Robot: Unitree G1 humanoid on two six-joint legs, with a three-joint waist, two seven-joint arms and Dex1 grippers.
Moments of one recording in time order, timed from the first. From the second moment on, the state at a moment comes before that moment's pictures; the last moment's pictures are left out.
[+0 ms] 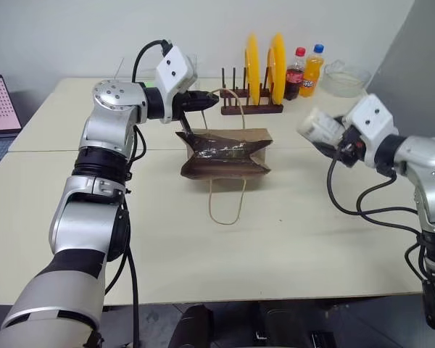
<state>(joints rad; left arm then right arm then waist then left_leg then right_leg) -1.22 0.51 -0.08 0.75 -0.06 0.06 -1.10 -0.59 -0.77 -0.01 -0.11 0.00 0.59 0.81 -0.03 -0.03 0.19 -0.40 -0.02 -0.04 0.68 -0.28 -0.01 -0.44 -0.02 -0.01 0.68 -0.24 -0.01</state>
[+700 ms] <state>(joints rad) -1.21 0.52 -0.08 0.70 -0.06 0.08 -1.11 -0.70 -0.75 0.18 0.37 -0.06 0.39 0.90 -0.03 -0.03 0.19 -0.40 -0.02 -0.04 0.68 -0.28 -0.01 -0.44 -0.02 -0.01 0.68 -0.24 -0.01</state>
